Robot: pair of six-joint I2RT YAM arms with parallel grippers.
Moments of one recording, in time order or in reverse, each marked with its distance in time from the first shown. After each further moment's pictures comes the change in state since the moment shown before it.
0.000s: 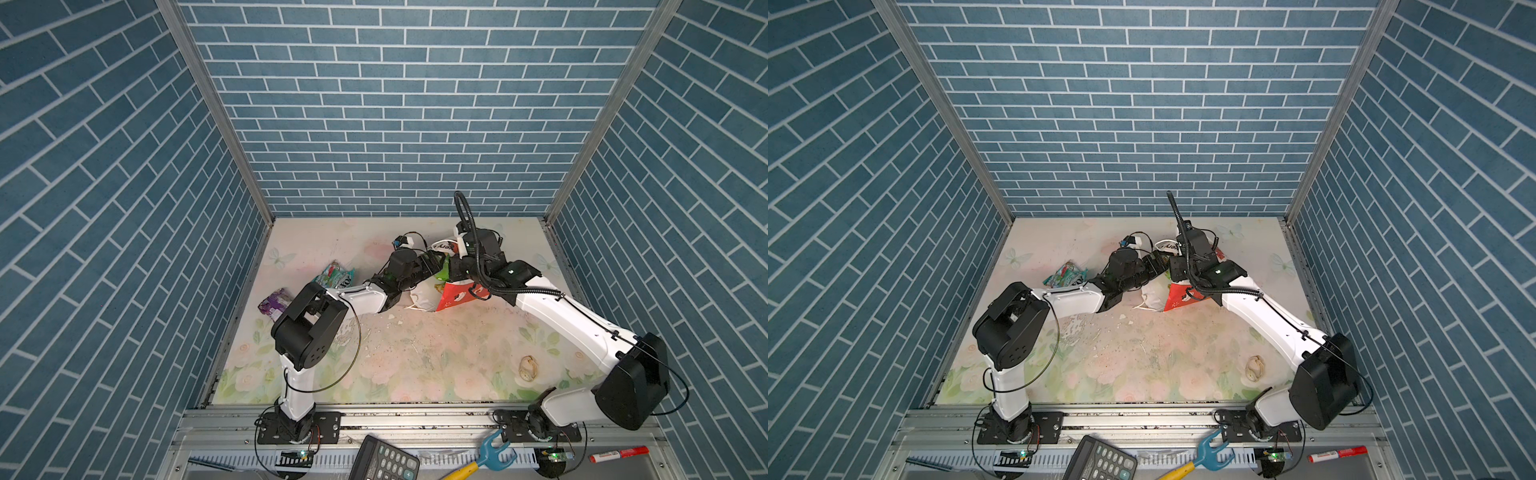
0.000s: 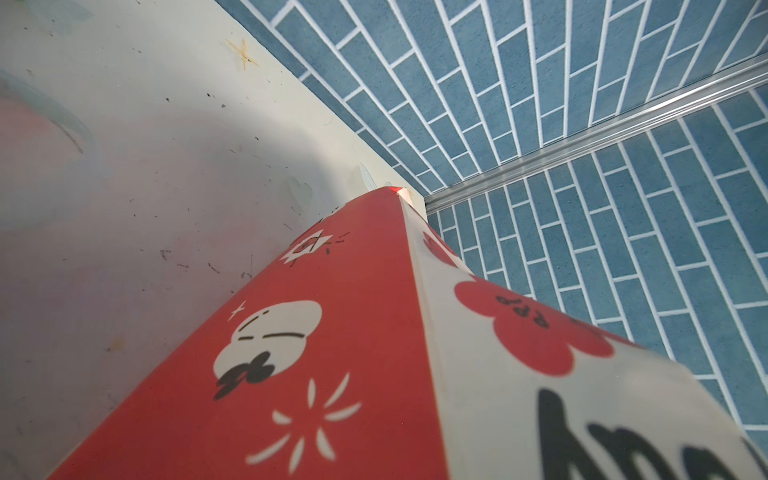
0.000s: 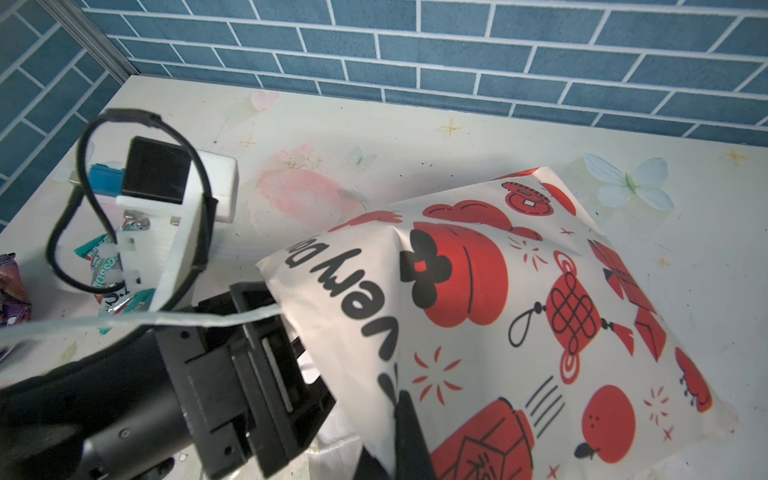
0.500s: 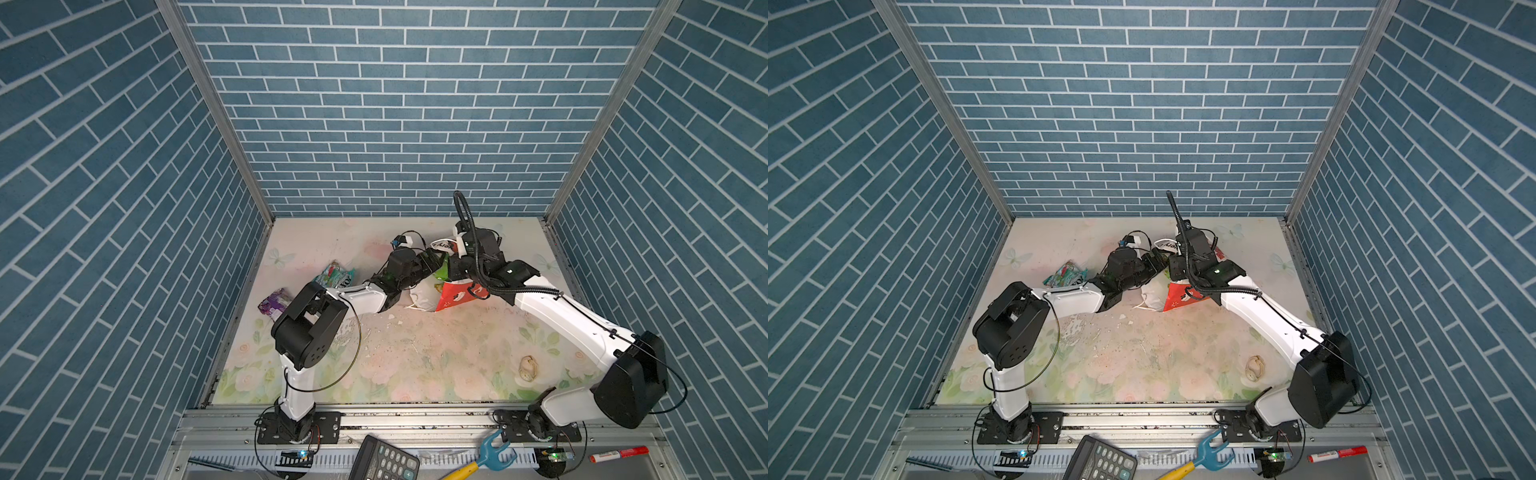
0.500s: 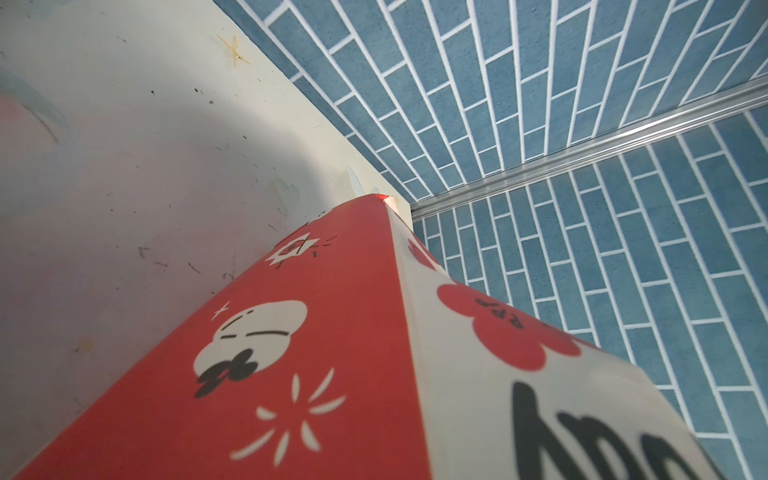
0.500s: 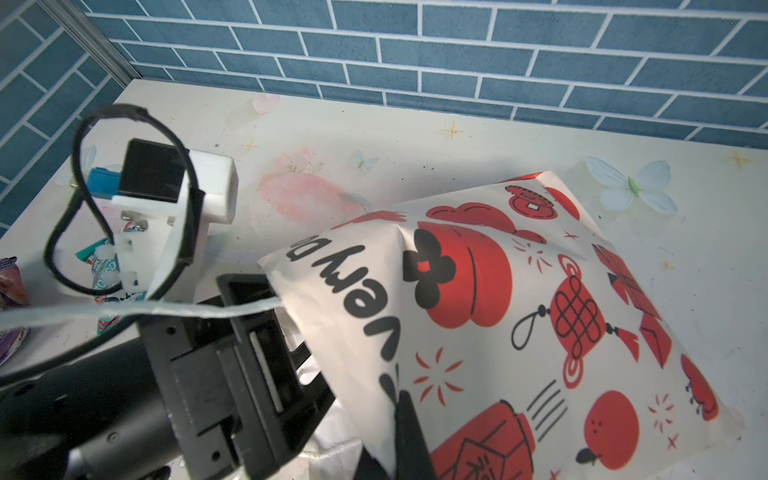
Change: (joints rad) left arm 0.004 0.001 -0.007 0.052 0.013 -0.073; right arm 0.000 0.009 0.000 0.015 0.000 0.000
